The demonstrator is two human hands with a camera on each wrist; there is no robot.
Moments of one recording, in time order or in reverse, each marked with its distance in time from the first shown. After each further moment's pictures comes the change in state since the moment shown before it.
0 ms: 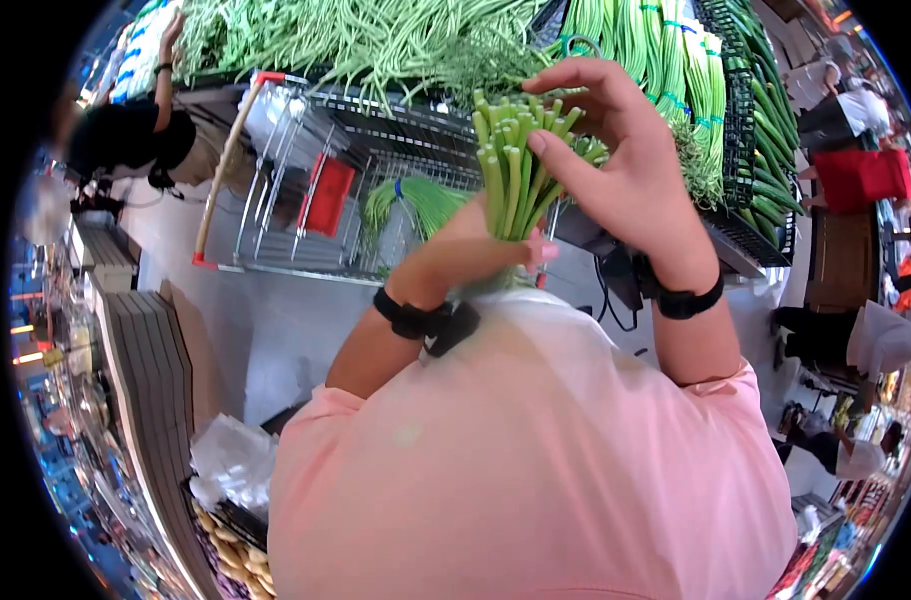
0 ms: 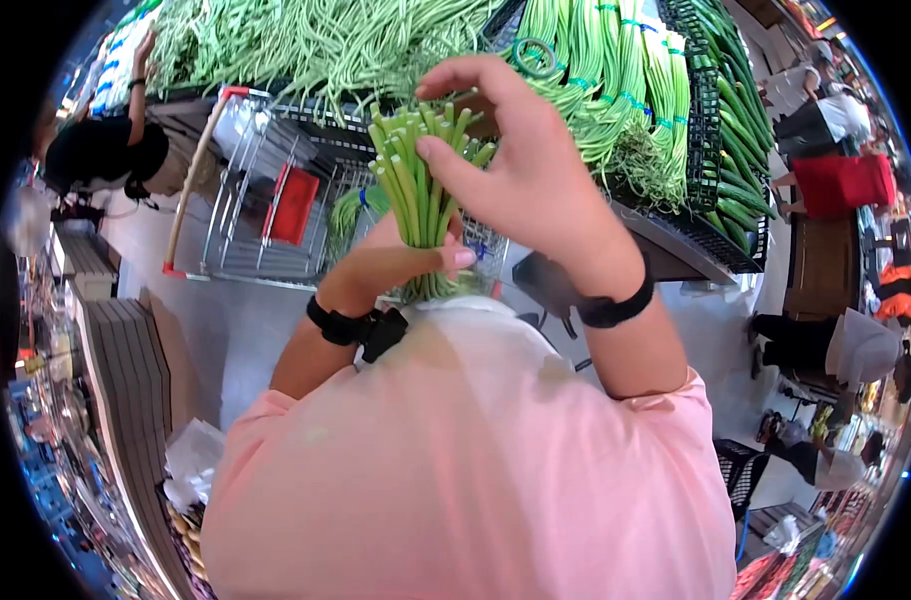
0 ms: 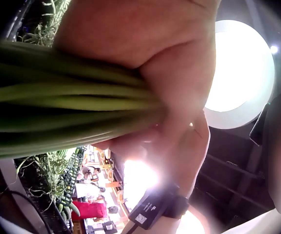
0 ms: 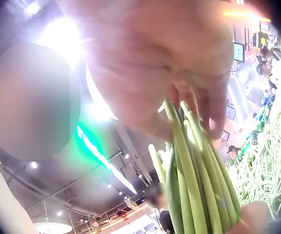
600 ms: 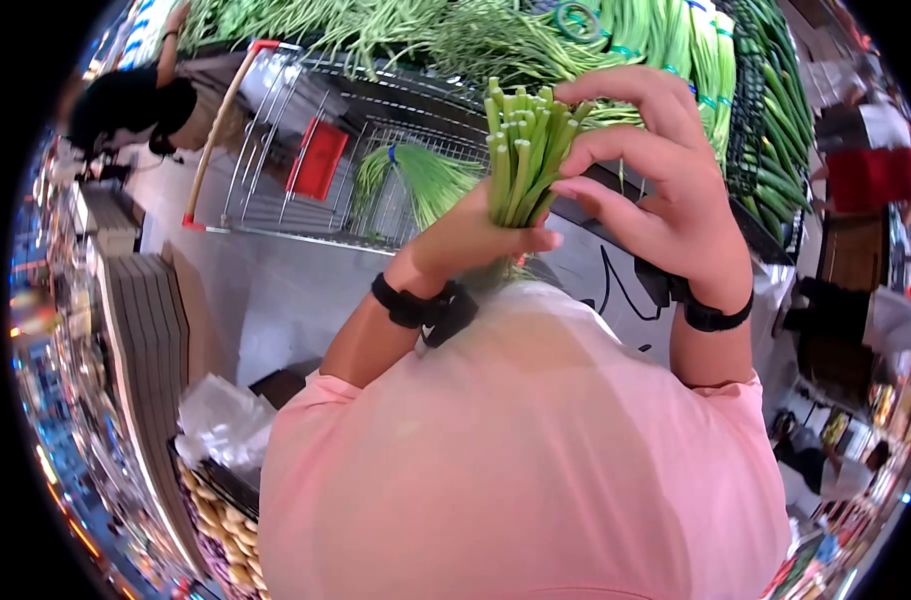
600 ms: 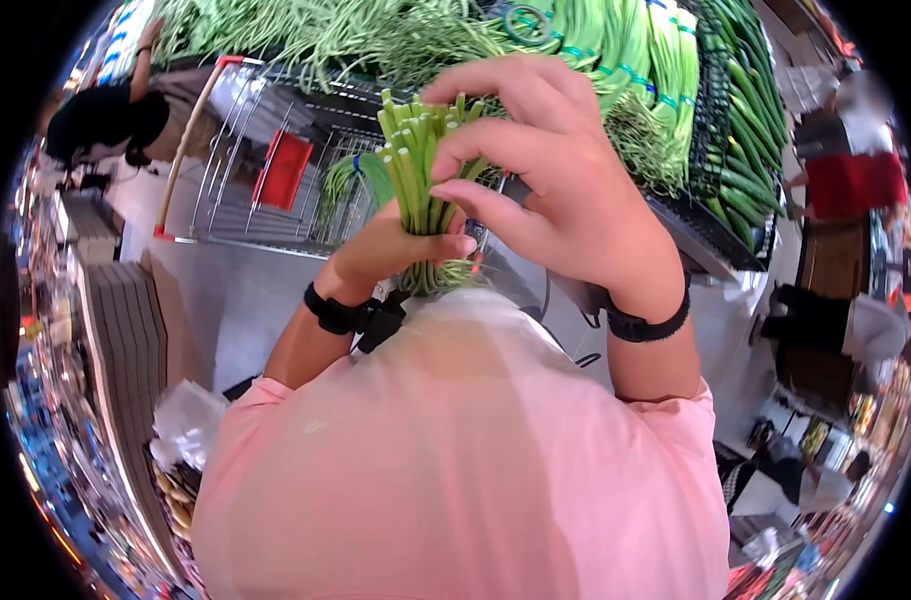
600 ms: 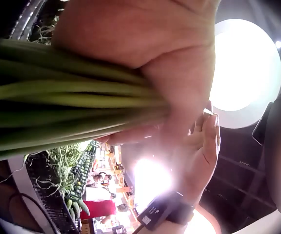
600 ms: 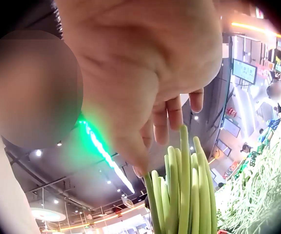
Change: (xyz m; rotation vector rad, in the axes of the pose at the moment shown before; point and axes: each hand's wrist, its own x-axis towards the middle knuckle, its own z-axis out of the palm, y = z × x) left_hand 0.015 -0.030 0.050 -0.044 -0.046 0.010; right_hand -0.039 -0.006 -0.078 -0.429 -0.185 -0.463
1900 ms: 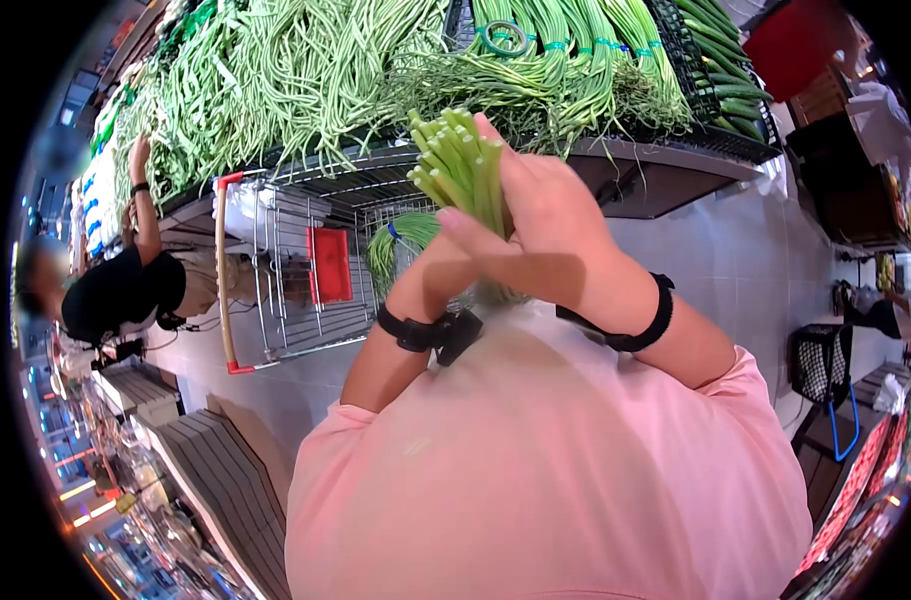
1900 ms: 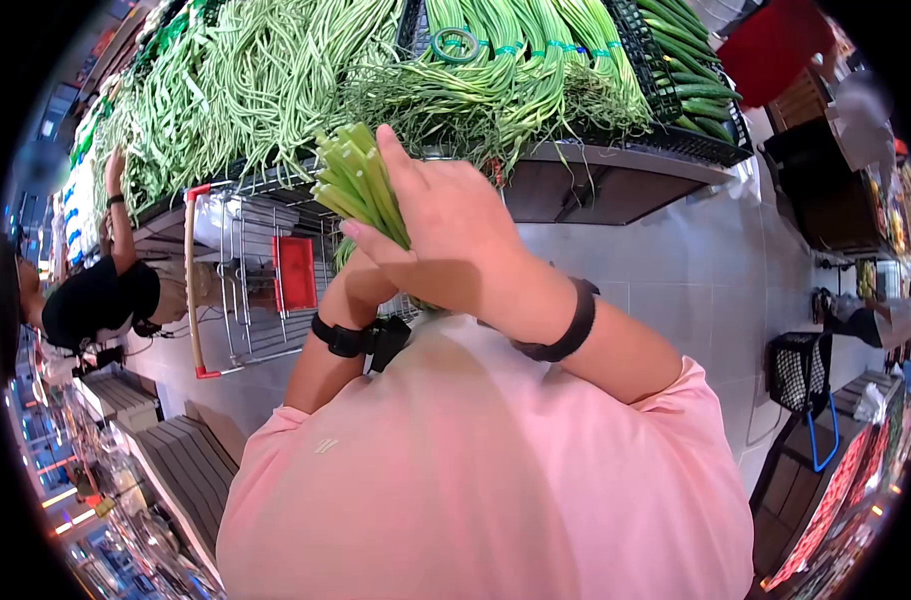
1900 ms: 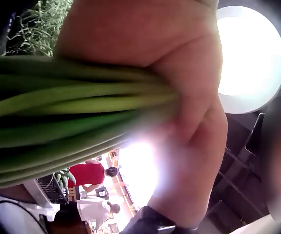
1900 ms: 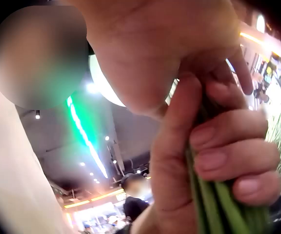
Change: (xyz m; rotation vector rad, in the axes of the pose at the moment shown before) left_hand 0.000 0.037 -0.082 -0.039 -0.330 -0.062; right_hand 0.037 -0.052 0.136 -0.075 0.124 0.699
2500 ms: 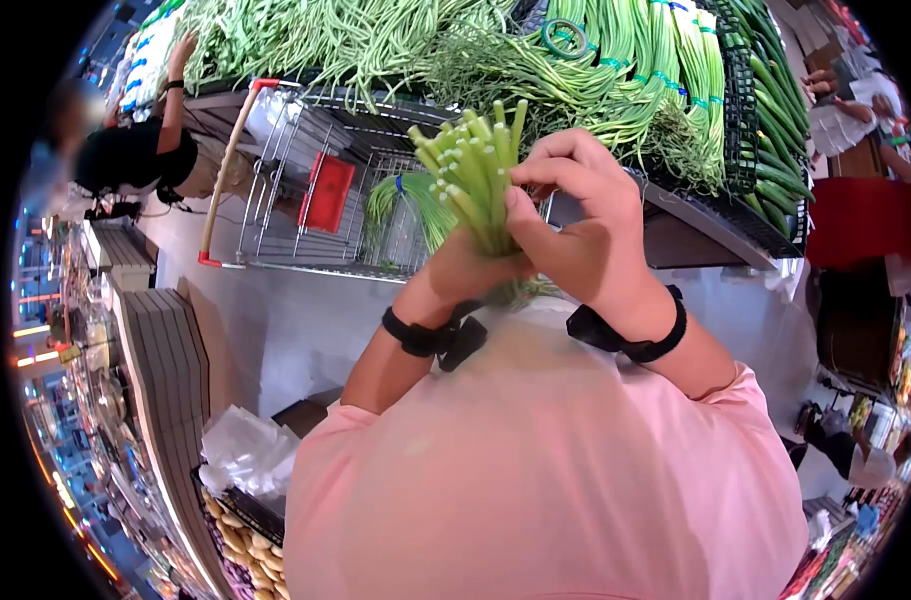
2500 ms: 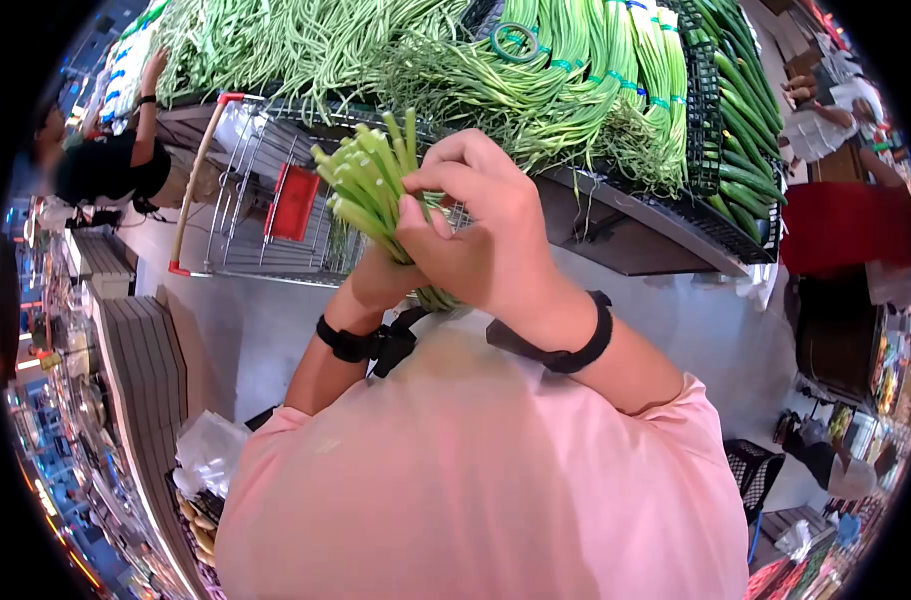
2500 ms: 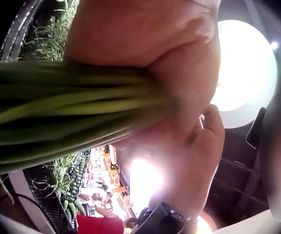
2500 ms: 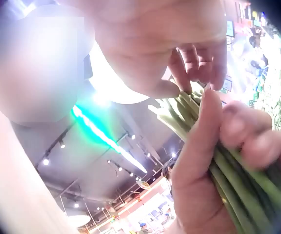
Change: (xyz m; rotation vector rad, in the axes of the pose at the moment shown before) left_hand 0.022 -0.069 0.056 0.201 0.341 0.383; right_hand -0.012 0.058 -0.056 0.416 0.154 -0.244
